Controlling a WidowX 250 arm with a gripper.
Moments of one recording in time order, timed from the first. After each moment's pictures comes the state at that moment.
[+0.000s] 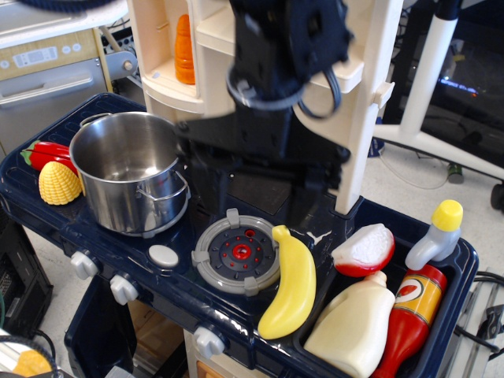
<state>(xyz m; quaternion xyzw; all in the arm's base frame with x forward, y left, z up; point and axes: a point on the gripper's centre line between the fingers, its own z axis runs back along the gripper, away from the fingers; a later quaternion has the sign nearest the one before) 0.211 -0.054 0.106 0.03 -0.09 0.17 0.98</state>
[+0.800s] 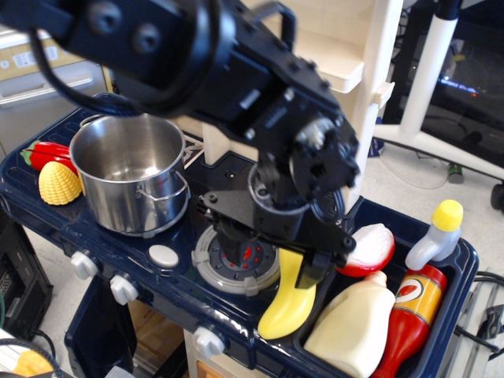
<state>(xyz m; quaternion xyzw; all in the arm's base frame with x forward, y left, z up) 0.215 -0.065 0.046 0.05 -0.12 0.08 0.99</state>
